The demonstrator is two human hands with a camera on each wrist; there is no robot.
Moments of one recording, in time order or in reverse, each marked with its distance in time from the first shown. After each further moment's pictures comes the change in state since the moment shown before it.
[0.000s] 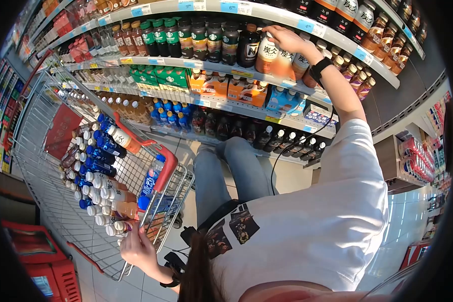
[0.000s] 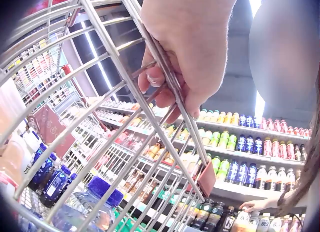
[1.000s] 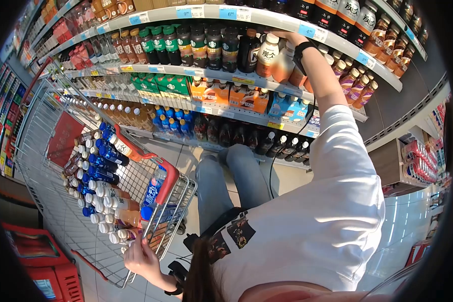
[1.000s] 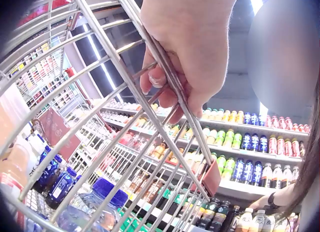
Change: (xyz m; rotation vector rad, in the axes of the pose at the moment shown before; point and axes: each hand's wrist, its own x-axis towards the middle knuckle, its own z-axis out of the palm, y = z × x) left_hand -0.001 0.003 0.000 0.010 0.008 0.001; right_hand 0.042 0.033 -0.004 -0.234 0.112 0.282
